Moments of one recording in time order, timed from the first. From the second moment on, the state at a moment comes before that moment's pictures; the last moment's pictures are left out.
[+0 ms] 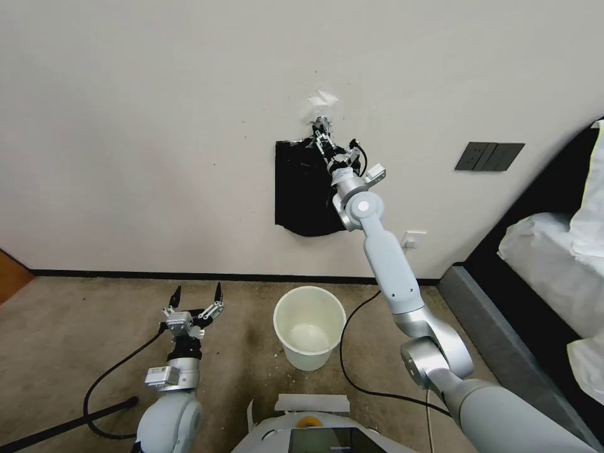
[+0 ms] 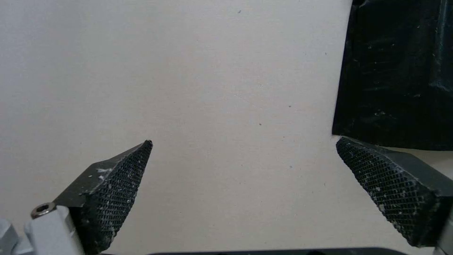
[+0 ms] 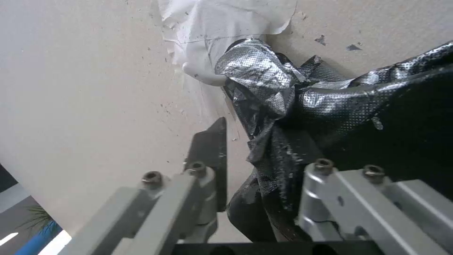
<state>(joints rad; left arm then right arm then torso) 1.72 -1.38 -0.64 -2.15 -0.22 -0.28 -0.10 -0.32 1.43 0.19 1.49 1.35 -0.11 0.11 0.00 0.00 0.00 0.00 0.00</state>
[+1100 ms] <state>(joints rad) 1.68 -1.37 -0.60 -2.12 -0.22 -0.28 -0.10 -0.73 1.25 0.15 1.88 1.20 -0.12 0.14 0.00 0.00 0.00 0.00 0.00</state>
